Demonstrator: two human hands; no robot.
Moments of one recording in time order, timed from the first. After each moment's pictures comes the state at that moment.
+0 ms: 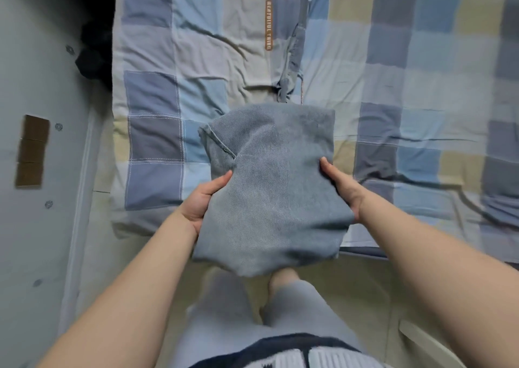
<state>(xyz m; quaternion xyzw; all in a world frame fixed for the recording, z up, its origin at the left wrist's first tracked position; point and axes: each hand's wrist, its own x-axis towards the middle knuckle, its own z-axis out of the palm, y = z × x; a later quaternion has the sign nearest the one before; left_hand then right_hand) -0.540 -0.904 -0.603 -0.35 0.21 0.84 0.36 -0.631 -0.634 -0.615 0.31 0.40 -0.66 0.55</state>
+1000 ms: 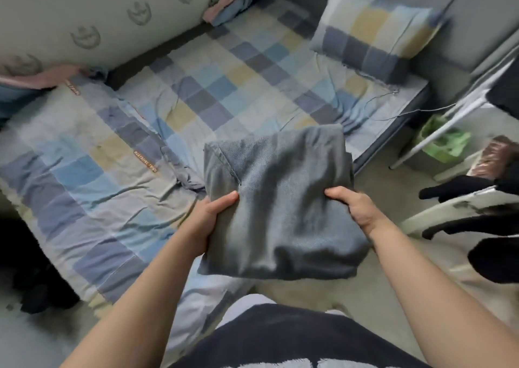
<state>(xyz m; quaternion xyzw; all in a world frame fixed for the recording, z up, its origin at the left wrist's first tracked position) -0.528 -0.815 -0.407 -0.09 0.63 0.61 0.48 -0.367 -0.562 -0.397 0.46 0.47 -0.75 -0.01</state>
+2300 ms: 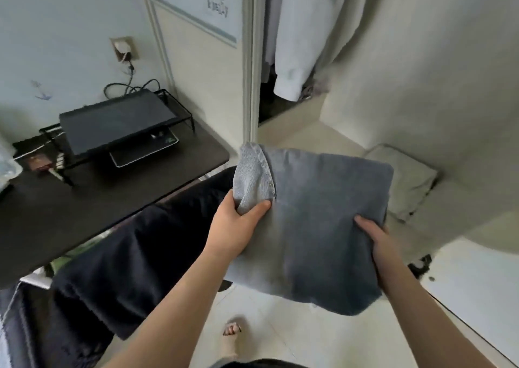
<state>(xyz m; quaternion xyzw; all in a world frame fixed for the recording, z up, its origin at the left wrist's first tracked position) 0.137 -0.100 -0.321 0.61 0.47 0.27 0.58 0.349 -0.274 -0.338 0.67 0.03 -0.35 -0.65</state>
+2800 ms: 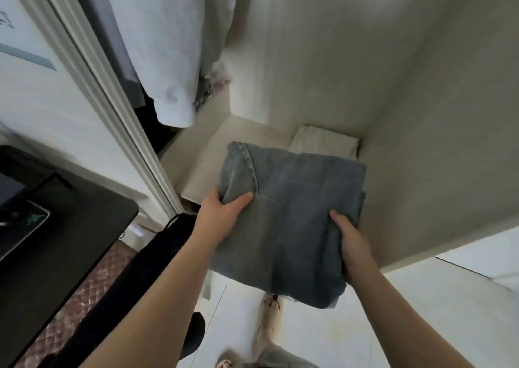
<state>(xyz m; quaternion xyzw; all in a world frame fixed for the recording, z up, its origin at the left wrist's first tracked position) 0.348 0.012 -0.351 0.70 0.39 0.08 0.59 0.435 -0.229 -0.372 0.67 -0.17 -0.20 -0.69</state>
